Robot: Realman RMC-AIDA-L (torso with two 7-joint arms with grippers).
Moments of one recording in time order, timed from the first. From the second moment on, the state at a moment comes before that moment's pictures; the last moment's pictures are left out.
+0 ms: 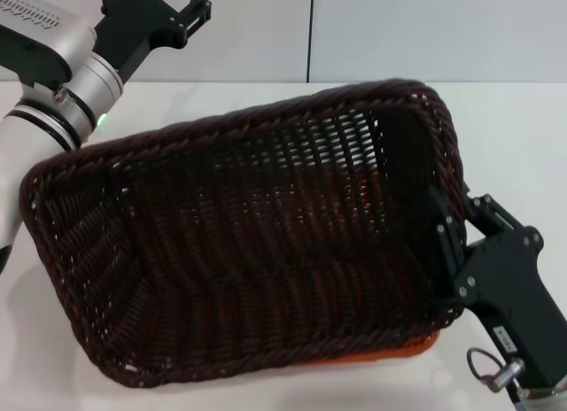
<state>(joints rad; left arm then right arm) -0.73 -2.07 1.35 0.30 0.30 0.89 -0.25 0.38 2.09 -0.27 0.51 -1.66 -1.82 0.00</state>
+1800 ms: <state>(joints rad) -0.64 -2.08 1.36 0.29 0.12 1.11 -0.39 0.66 2.05 0.04 -0.16 -1.66 -1.53 0.55</state>
